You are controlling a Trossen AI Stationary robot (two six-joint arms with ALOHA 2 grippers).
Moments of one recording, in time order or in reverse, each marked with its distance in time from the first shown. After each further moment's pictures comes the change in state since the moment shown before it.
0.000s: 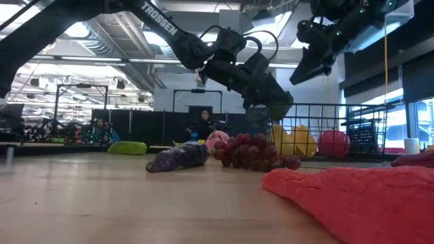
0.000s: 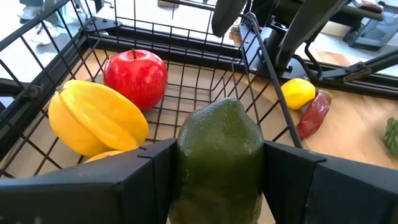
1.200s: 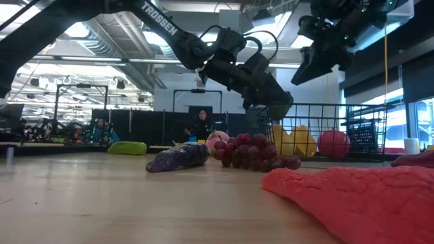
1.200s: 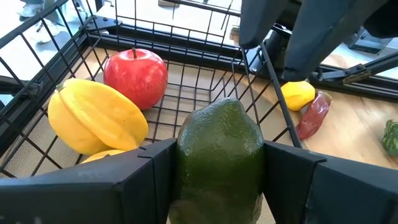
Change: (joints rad) left arm 0.000 0.000 0.000 0.000 0.000 -0.012; right arm 0.021 0.000 0.000 -0.039 -0.025 -0.589
